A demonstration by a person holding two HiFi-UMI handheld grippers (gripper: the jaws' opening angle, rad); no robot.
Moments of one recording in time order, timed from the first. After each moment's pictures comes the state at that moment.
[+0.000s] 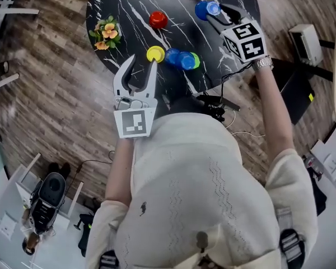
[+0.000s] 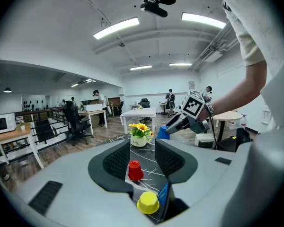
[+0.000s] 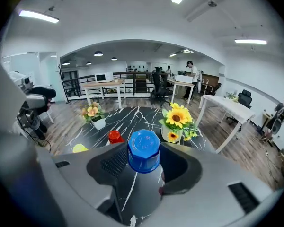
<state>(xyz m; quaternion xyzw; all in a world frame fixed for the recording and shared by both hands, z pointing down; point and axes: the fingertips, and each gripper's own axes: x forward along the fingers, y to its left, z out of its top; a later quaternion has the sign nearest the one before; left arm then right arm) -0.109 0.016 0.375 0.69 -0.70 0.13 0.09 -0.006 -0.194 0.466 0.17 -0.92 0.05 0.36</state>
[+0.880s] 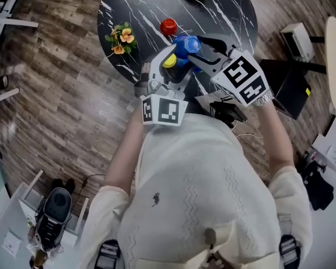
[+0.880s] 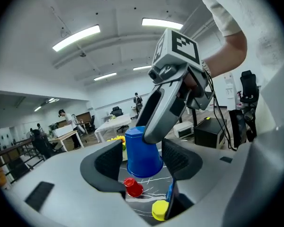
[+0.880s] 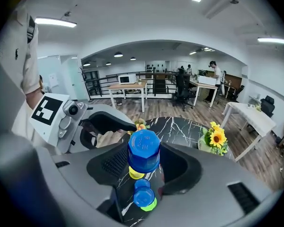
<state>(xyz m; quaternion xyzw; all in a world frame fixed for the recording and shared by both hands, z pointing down) -0.077 0.014 0.347 0.81 -0.55 0.21 -0.03 -0.087 -0.008 0.344 0.05 -0.93 0.04 0.37</state>
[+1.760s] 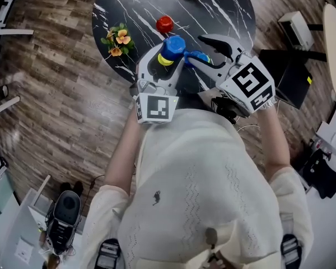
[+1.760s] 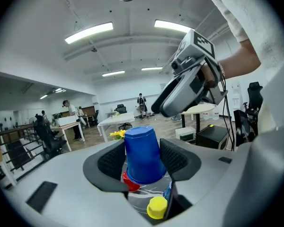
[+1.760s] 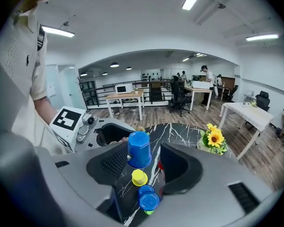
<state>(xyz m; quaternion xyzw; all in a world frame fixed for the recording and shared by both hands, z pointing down) -0.108 0.011 0.366 0.80 -0.57 0.17 0.01 -0.082 -0.004 0.329 0.07 -0.94 0.07 0.31</state>
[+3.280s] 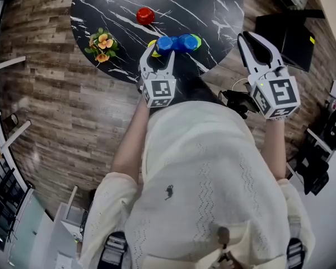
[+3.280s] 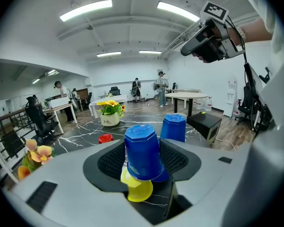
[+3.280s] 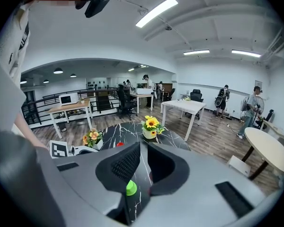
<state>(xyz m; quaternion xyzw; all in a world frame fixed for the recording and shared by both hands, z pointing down) -0.076 0.020 0.517 0.80 -0.54 0.24 0.10 0.092 -0.035 0.332 0.42 -0.87 0.11 0.25</state>
